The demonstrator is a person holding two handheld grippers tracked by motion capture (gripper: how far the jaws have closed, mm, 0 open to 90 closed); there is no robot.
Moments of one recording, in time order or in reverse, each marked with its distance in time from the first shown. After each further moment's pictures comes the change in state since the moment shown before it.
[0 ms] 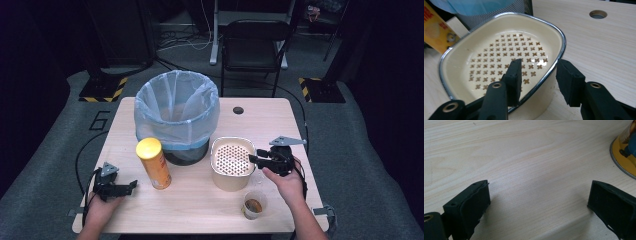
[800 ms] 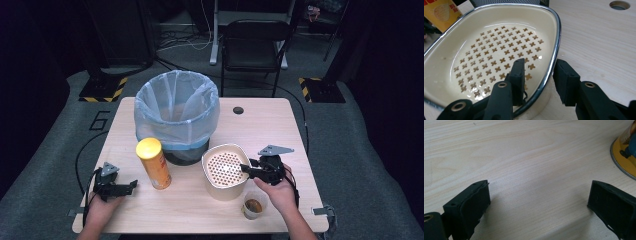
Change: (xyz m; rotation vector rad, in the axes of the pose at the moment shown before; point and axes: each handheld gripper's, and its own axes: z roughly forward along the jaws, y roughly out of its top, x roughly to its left) left arm -0.001 0.001 -0.001 0.020 -0.004 -0.006; right arm 0.027 -0.016 0.010 0.039 0.038 -0.041
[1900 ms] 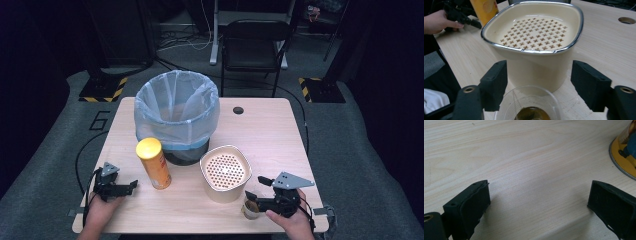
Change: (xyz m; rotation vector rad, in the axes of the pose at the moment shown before) left arm 0.000 0.000 0.000 0.000 -0.005 0.005; right arm 0.034 -0.054 -0.056 -0.128 0.070 -0.115
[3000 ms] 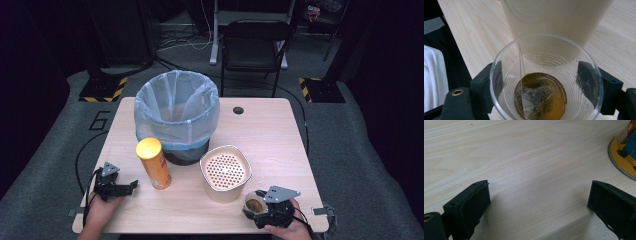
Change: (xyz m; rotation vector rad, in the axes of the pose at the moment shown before) left arm 0.000 0.000 0.001 -0.006 0.003 0.010; right arm -0.001 -0.043 0.020 0.149 0.064 -0.126
